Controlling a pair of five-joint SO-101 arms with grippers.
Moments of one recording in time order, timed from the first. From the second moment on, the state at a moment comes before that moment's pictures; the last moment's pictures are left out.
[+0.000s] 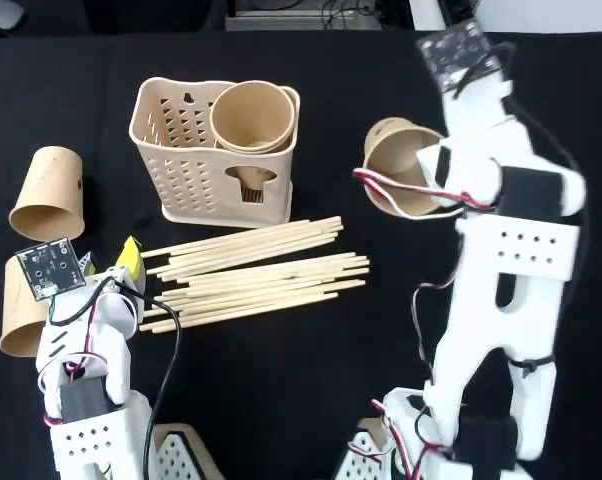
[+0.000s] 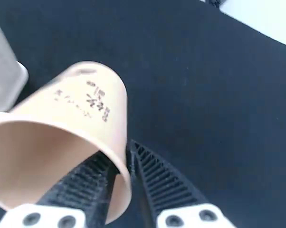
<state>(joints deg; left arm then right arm) -19.3 -103.6 96.1 42.9 5.8 7.9 -20.2 -3.9 82.4 25.6</state>
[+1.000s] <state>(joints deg) -19.3 -103.6 96.1 42.9 3.6 -22.2 -10.0 -43.6 99.2 12.5</state>
